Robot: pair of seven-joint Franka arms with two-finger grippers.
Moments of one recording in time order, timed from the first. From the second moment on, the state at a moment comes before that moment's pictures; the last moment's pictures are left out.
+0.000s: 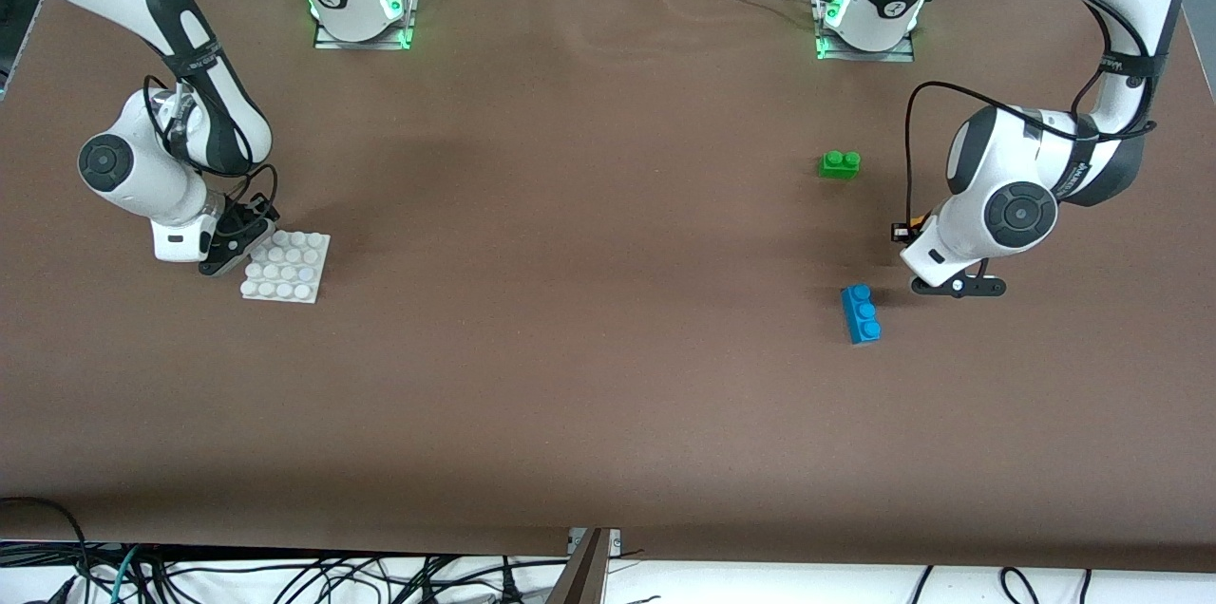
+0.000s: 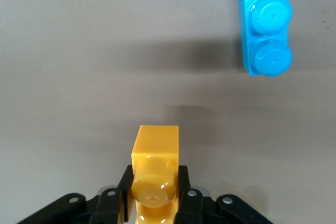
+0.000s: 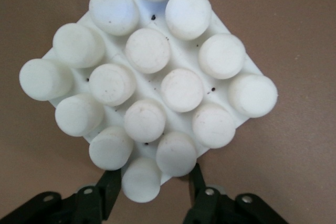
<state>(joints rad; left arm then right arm) 0.04 0.34 -0.13 -2.03 0.21 2.03 -0.19 -0.08 0.38 -0.11 -2.29 -0.01 2.62 -0.97</state>
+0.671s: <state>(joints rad) -0.06 0.45 -0.13 -2.03 0.26 2.04 -0.38 -0.08 0.38 -0.10 -2.29 0.01 2.63 -0.97</state>
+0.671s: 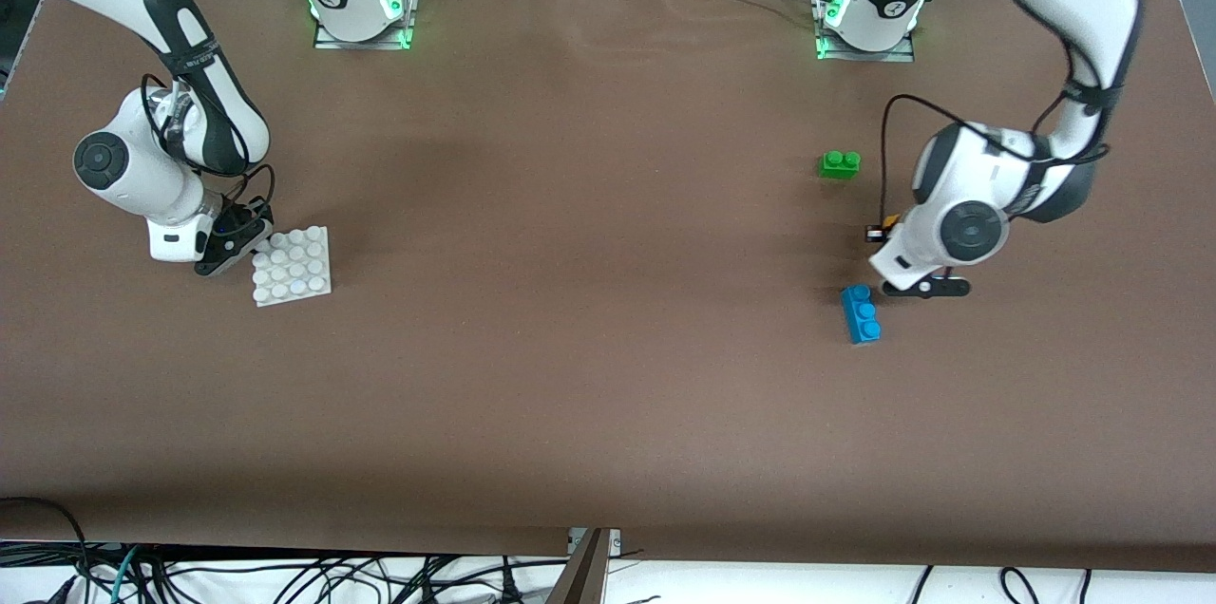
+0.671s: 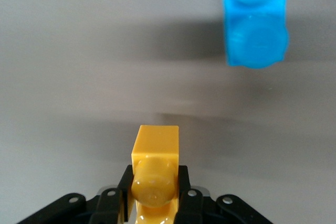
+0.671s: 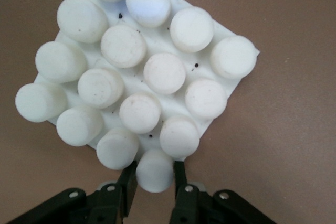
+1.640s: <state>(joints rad) -0.08 0.43 -0.12 -2.00 0.29 2.05 -0.41 -0.08 0.32 -0.08 -2.28 0.03 2.61 -0.97</state>
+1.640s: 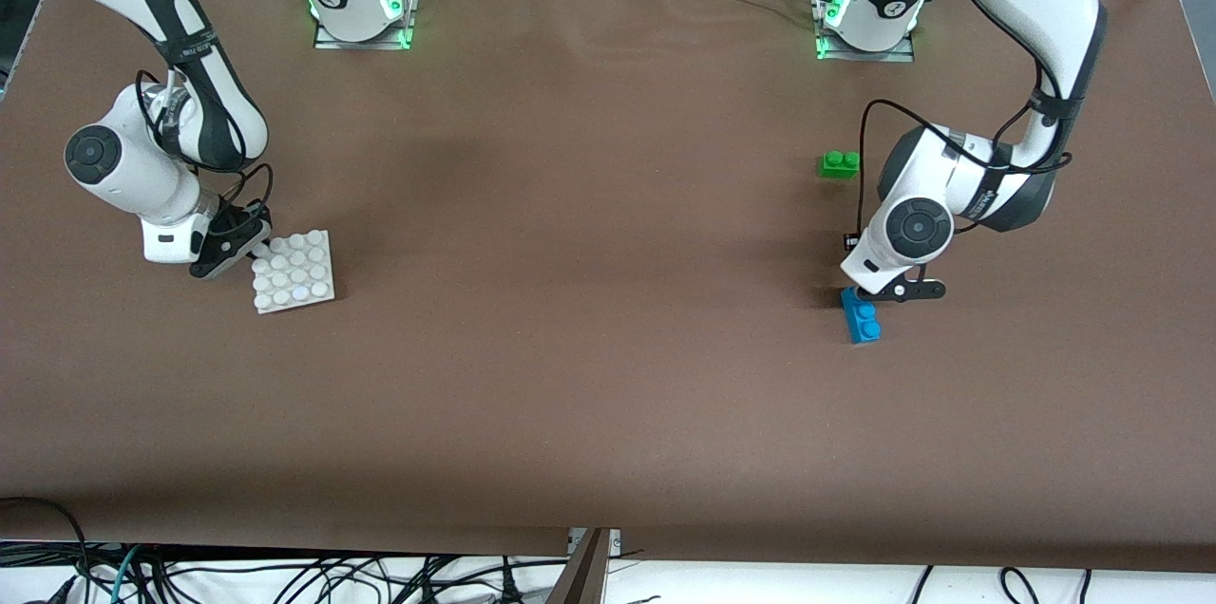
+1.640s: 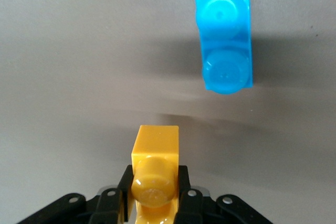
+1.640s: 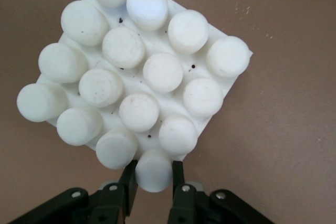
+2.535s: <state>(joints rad) -0.02 0.24 -0.12 -1.99 0.08 2.01 -0.26 -0.07 0.23 0.14 -2.23 0.06 2.48 -0.68</state>
